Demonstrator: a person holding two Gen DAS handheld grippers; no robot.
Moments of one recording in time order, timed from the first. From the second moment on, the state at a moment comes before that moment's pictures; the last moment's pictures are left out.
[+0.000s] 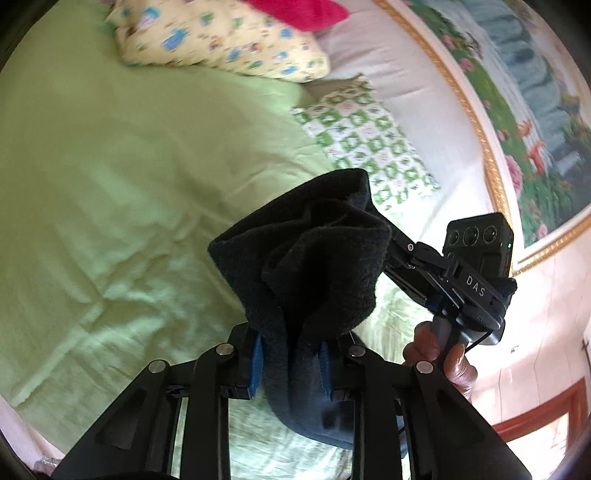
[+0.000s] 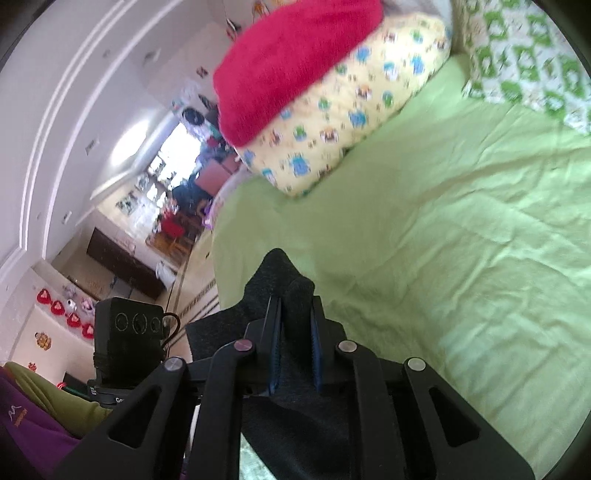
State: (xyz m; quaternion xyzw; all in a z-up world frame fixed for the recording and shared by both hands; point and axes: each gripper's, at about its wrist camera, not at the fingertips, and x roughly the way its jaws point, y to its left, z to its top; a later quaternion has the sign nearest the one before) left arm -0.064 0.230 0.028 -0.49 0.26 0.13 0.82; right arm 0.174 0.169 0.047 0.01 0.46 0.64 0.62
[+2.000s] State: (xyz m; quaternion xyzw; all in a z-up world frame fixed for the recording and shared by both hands) left arm 0.064 -0.047 0.062 -0.25 0.40 -0.07 0.88; right arm 0.144 -0.194 0.013 0.31 0.33 0.45 0.76
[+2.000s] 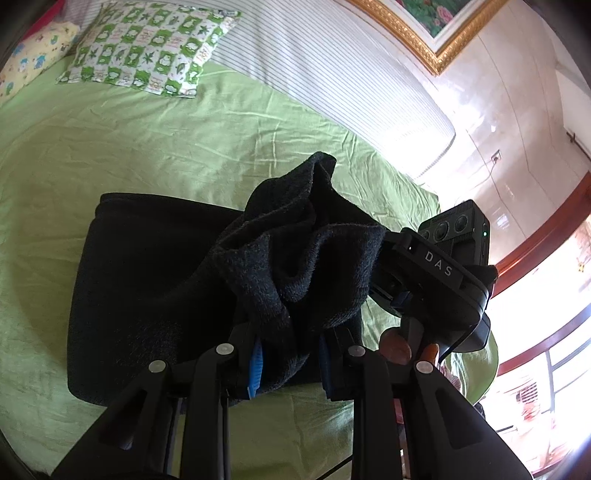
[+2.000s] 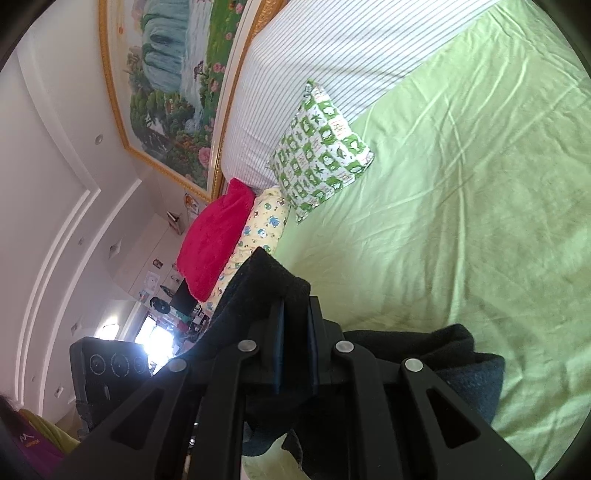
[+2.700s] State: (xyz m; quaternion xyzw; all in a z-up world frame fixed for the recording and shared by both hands) left arm 0.073 -0.075 0.045 -0.18 0.41 -0.08 0.89; right arm 0.121 -0.237 0.013 0.32 0.33 0.38 0.80
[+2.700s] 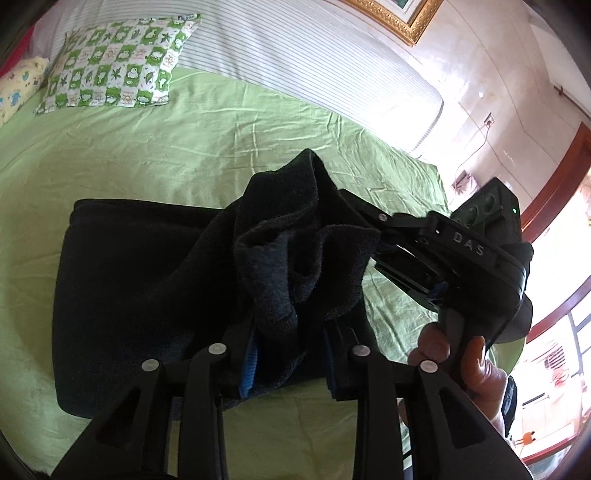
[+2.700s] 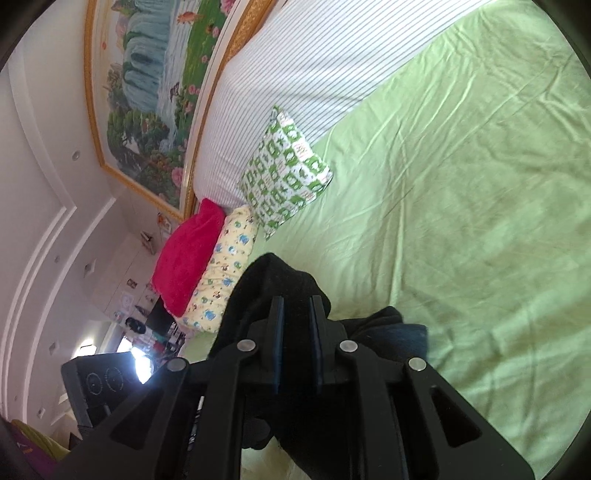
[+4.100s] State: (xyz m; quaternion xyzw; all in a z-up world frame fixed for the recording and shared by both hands) left arm 0.002 0.053 0.053 -0.33 0.36 -0.07 0.87; right arm 0.010 -0.193 0.083 0.19 0.29 0.11 0.93
